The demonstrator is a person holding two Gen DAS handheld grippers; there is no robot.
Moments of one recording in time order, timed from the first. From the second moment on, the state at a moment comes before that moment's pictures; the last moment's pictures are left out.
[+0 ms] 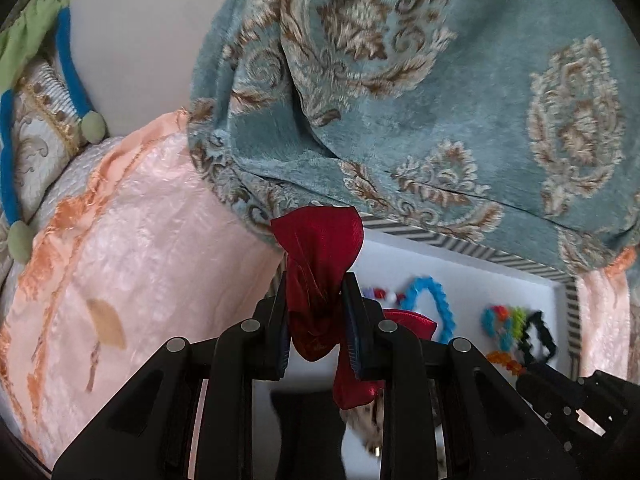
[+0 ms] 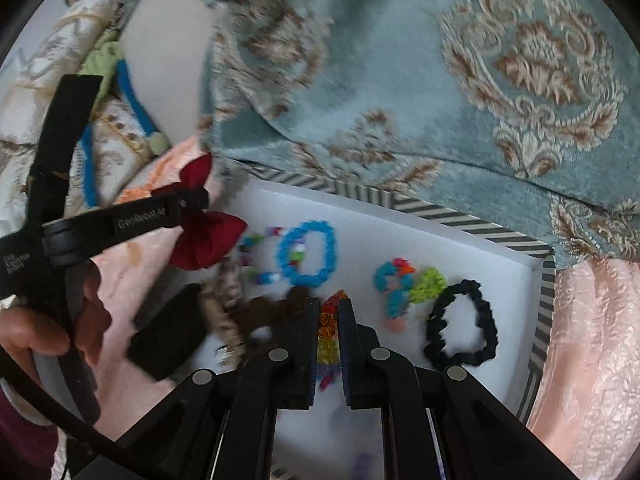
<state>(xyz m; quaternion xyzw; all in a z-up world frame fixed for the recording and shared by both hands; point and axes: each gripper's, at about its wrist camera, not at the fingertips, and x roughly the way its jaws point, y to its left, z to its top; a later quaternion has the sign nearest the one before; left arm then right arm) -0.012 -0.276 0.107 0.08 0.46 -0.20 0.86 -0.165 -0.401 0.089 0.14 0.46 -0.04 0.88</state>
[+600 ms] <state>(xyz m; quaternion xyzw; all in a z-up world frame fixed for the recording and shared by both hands) 0.008 -0.287 0.072 0.10 0.48 -0.20 0.85 -0.166 -0.415 0.067 0.15 0.47 -0.08 0.87</state>
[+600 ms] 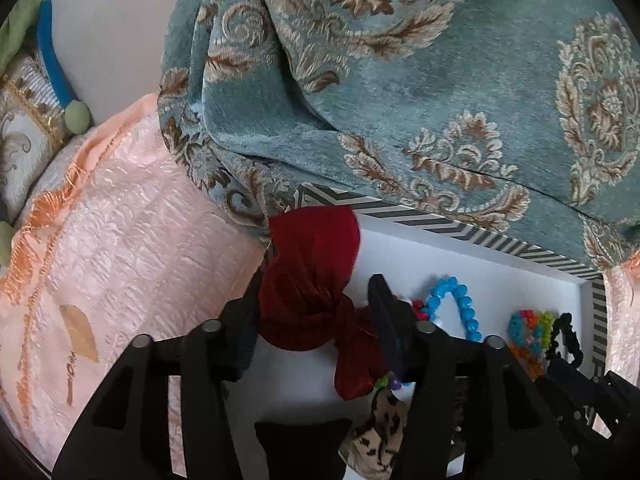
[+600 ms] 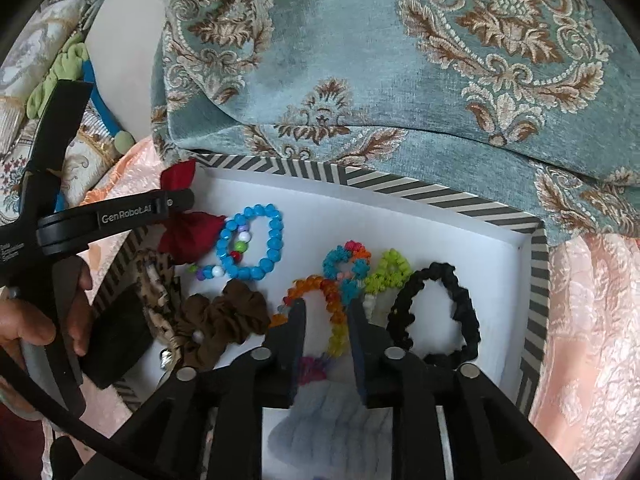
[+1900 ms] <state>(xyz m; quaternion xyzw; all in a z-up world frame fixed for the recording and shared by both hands) -0.192 -0.203 0.171 0.11 0.35 -0.23 0.90 -0.293 -0.363 0.153 0.17 0.38 -0.17 0.89</state>
